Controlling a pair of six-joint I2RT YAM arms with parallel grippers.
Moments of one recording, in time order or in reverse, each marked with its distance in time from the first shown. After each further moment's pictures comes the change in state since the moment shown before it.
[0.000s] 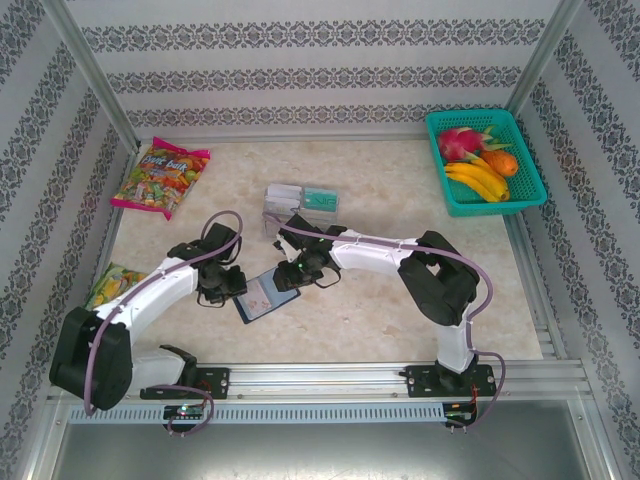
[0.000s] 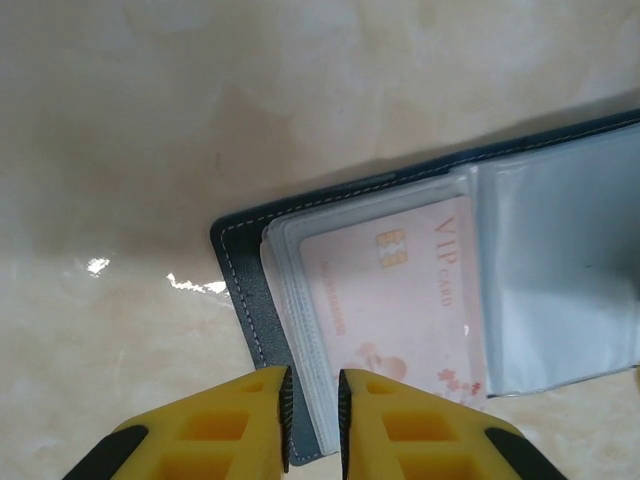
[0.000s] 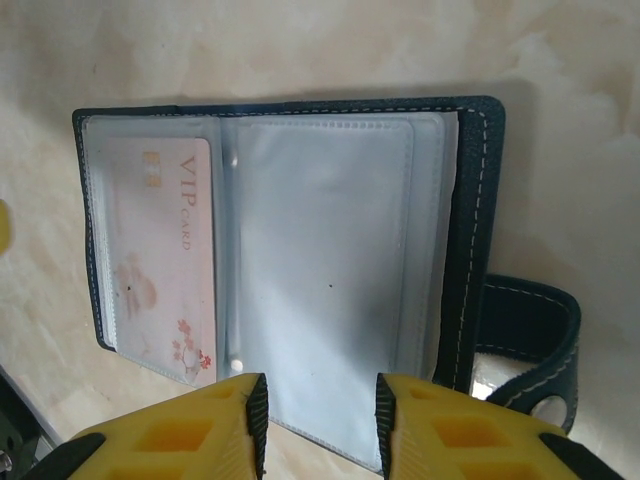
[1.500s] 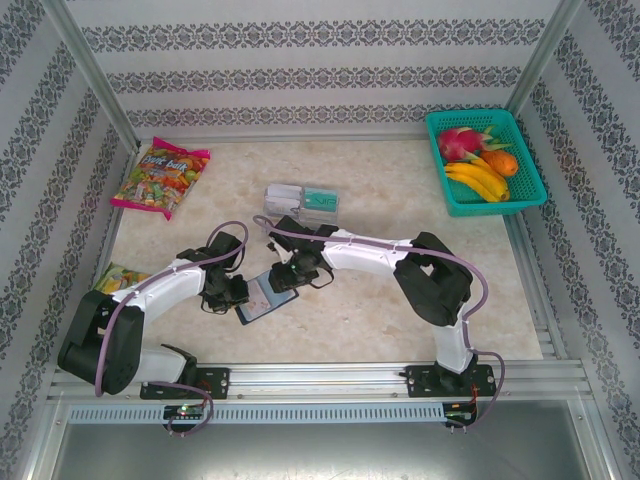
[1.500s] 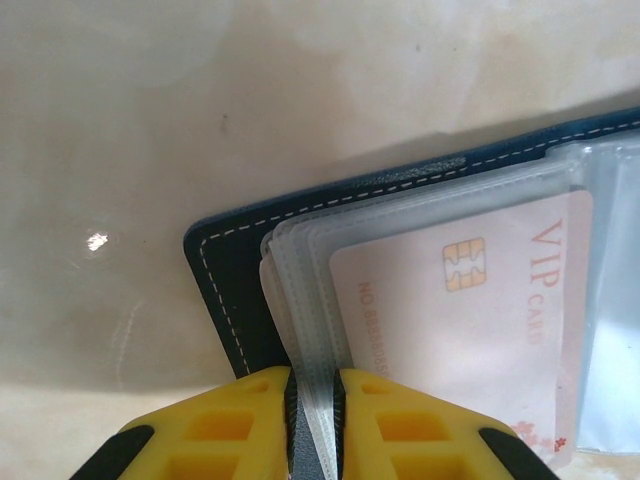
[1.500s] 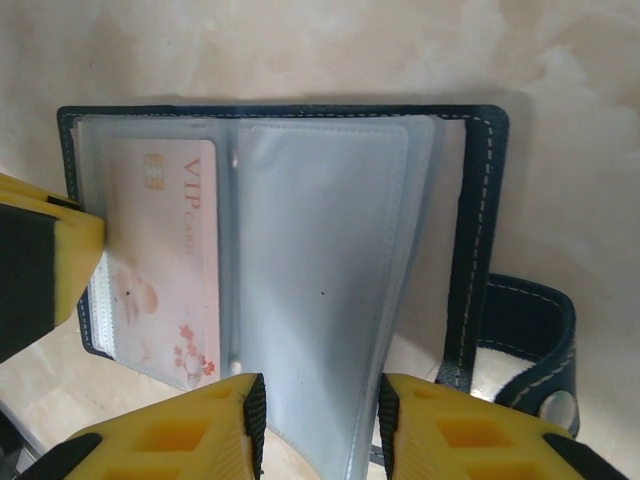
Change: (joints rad) left arm 0.000 0.073 -0.068 0.087 0.023 -0.004; right arm 0.047 0.030 0.085 -0.085 0.068 -0.001
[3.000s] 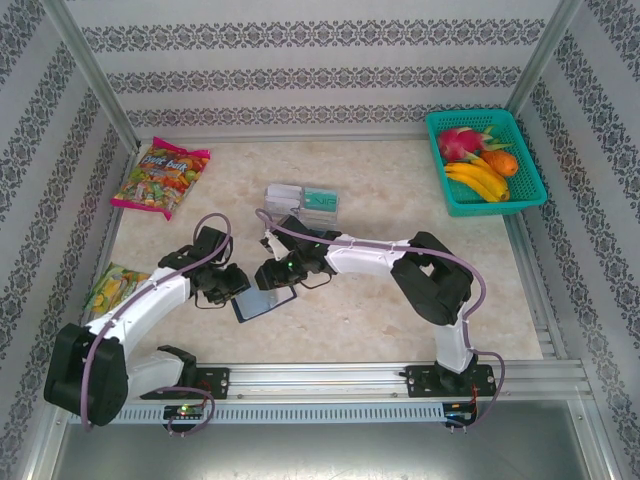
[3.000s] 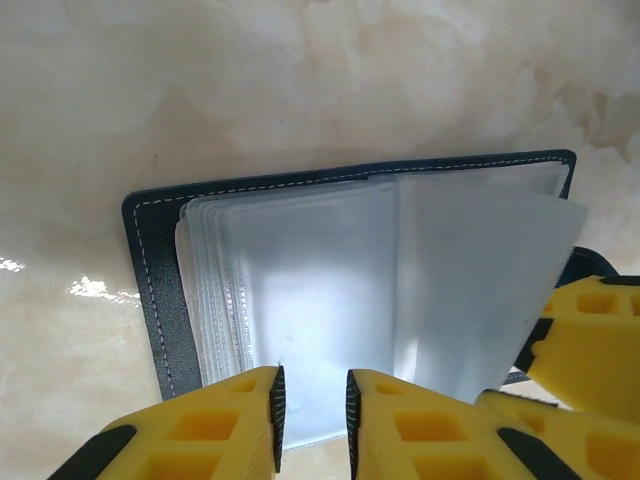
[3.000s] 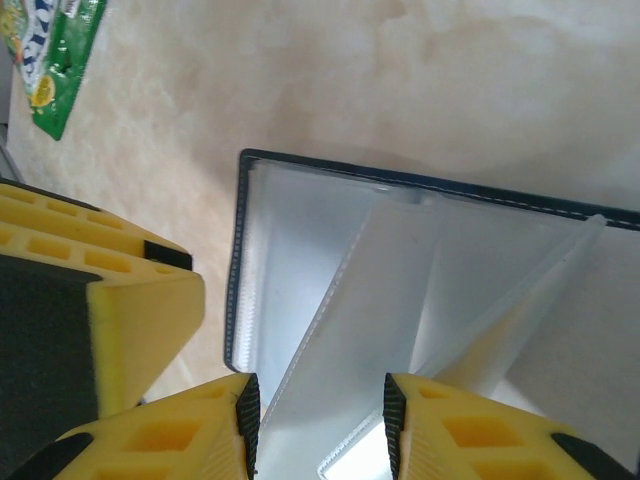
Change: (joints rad) left arm 0.046 -0.167 0.007 0.024 0.087 -0.093; right arm -0.023 0.000 -0.100 0.318 -0.206 0.107
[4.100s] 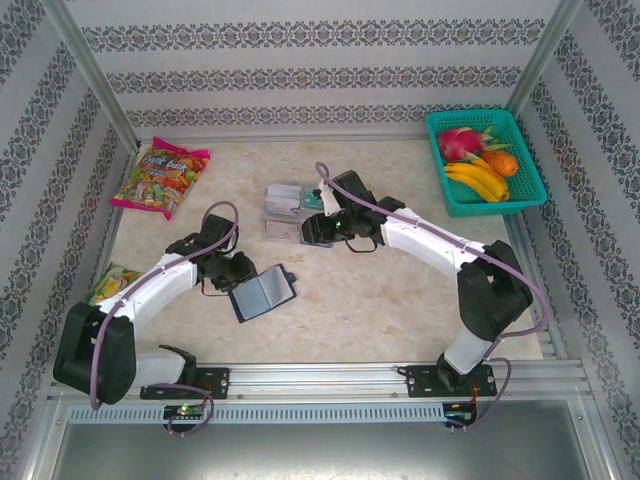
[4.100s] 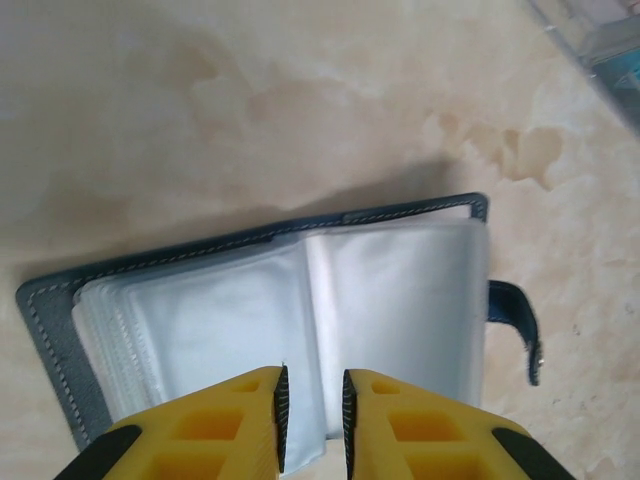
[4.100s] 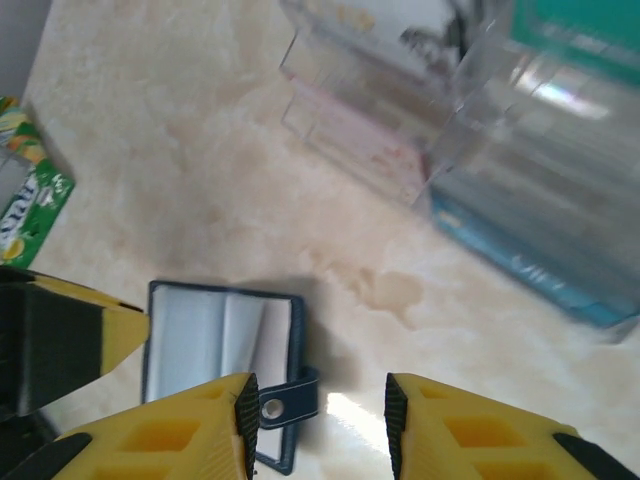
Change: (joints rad) left arm 0.000 0.122 0.102 0.056 0.037 0.040; right arm -0.270 -0.284 -0.005 -0.212 0.150 -0.191
